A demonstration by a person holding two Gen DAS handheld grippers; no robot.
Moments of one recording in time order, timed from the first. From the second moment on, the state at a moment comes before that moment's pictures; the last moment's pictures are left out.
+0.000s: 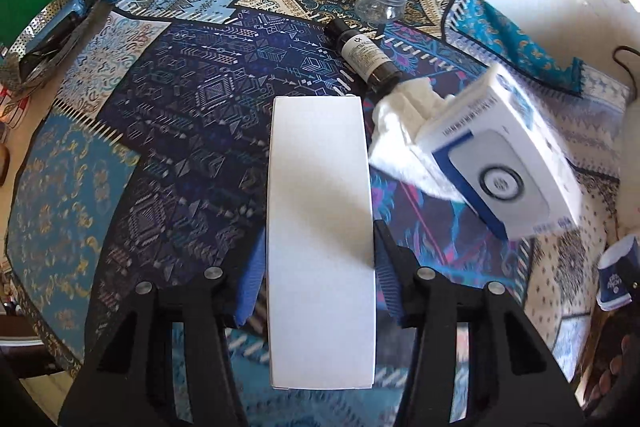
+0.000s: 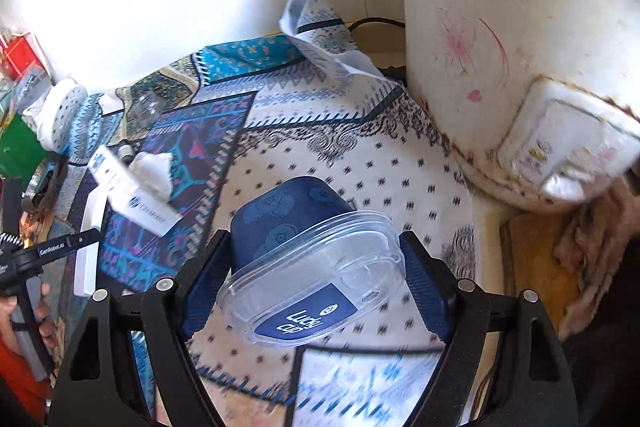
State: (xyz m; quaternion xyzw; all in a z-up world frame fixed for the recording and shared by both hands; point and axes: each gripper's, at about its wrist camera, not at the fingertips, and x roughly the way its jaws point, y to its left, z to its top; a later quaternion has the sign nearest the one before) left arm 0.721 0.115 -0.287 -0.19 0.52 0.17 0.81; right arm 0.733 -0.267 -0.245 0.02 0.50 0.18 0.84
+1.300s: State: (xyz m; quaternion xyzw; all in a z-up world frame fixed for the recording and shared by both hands) left arm 0.303 0.062 -0.319 -0.10 0.55 0.00 0.83; right arm 0.312 -0.166 -0.276 0.06 0.52 0.15 0.84
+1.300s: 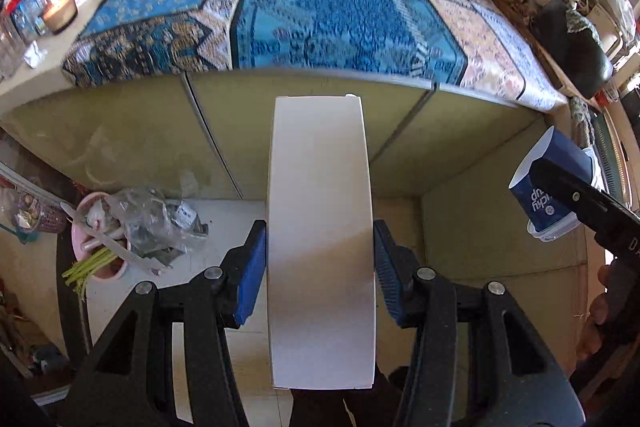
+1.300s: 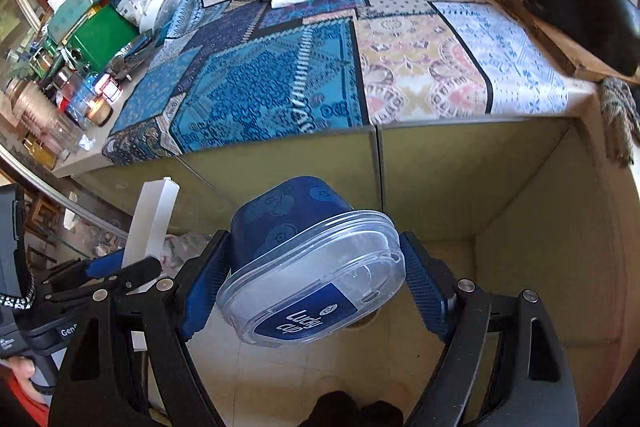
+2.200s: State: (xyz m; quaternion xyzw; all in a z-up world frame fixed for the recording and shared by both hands) left arm 0.351 0.015 -0.879 -0.18 0.71 -0.03 0.68; right arm 0.324 -0.192 -0.754 0.11 0.64 0.15 0.75
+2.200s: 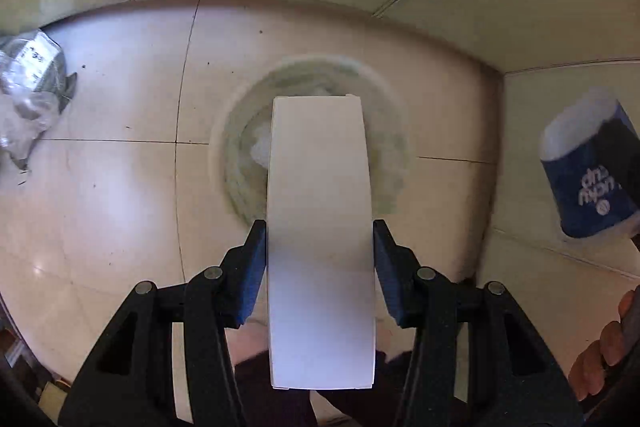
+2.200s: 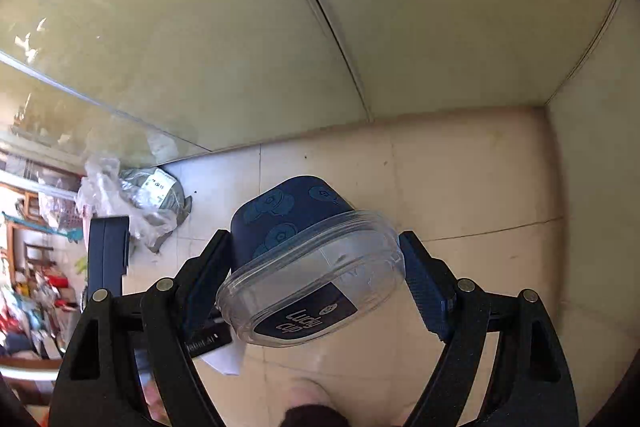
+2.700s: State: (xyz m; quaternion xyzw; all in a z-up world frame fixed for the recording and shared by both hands) left arm 0.349 0.027 -0.929 -0.19 0.72 -0.03 0.67; right arm 0.330 -0.160 -0.839 0.11 0.69 0.18 0.69
